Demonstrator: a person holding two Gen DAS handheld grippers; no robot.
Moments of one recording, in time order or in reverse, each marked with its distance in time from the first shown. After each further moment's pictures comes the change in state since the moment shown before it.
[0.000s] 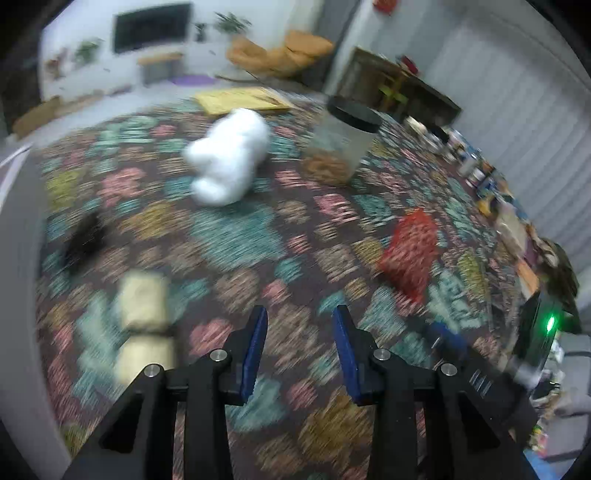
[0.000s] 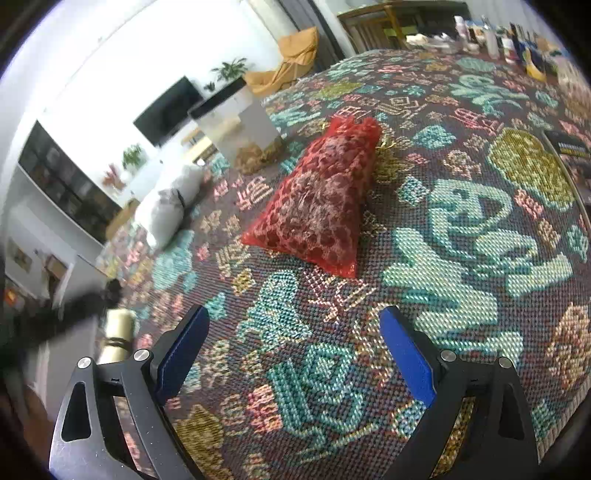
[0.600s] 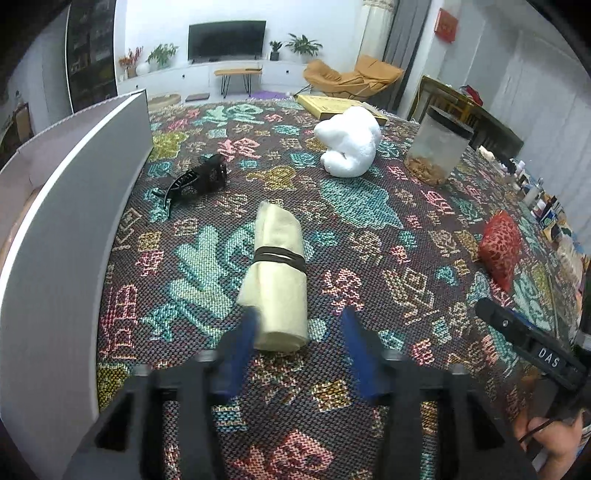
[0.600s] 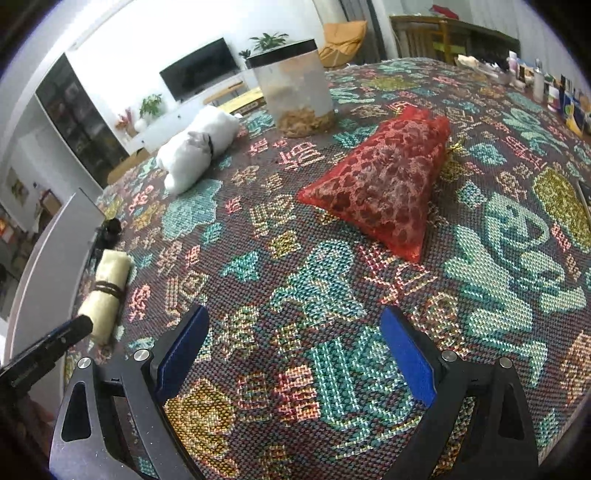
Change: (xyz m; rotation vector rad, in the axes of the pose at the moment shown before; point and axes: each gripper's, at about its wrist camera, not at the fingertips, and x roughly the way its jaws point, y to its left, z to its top) left arm -0.005 0.059 -0.066 -0.112 -0.106 0.227; right arm 0.027 0.037 -0.016 -0.226 0.090 -0.054
